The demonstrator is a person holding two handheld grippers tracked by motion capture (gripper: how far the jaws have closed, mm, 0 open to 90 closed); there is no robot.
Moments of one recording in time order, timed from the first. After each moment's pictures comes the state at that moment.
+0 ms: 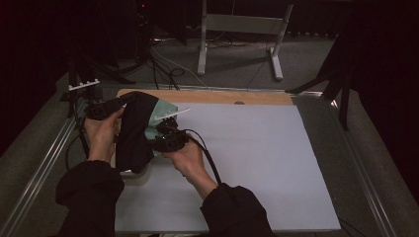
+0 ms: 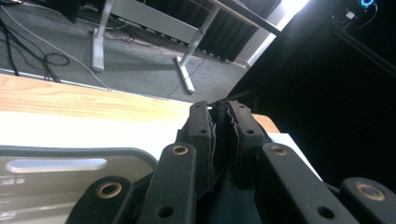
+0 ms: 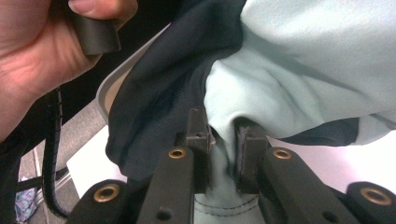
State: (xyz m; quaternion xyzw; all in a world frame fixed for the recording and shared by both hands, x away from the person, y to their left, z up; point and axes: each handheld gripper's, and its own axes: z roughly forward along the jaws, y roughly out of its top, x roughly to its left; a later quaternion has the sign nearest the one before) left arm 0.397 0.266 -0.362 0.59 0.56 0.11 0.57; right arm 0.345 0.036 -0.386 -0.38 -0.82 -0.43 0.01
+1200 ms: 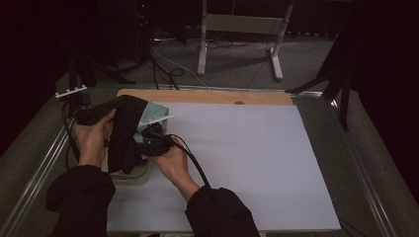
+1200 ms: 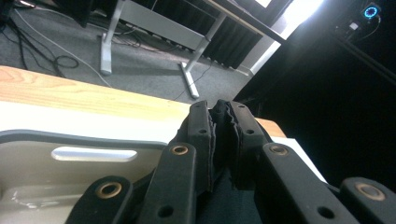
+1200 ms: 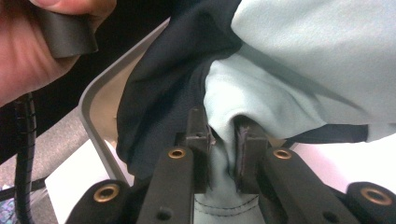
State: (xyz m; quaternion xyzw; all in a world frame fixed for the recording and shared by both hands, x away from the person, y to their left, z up) left arm 0.389 0.295 -0.378 0.58 0.57 0.11 0.57; right arm 0.345 0.076 -0.412 -0.39 -0.82 -0.42 -0.01
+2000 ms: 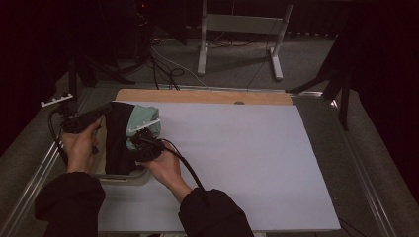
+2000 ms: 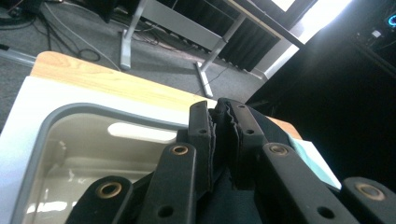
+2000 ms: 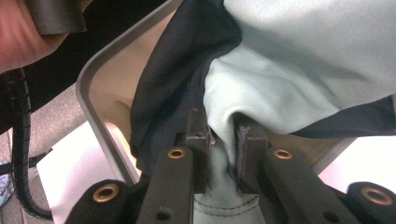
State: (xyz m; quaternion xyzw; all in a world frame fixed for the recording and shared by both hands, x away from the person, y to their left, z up) left arm 0.374 0.331 -0.398 0.56 0.60 0.12 0.56; right arm 0.339 0.100 -0.425 -0.36 -0.85 -0.39 -0.01
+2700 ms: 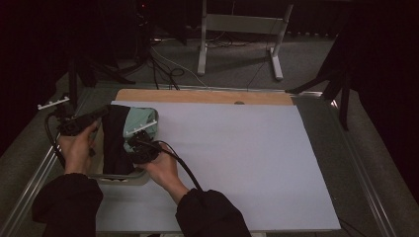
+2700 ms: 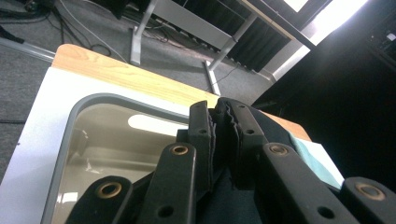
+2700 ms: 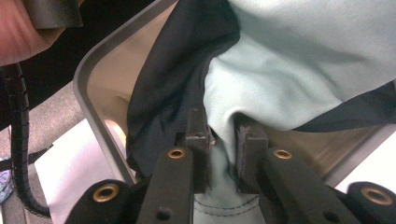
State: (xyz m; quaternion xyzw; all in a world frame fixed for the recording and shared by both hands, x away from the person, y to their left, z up) left arm 0.373 0.339 -0.405 0.55 0.62 0.12 0.55; right arm 0.338 0.108 -0.432 -0.36 -0.85 -0.38 0.00
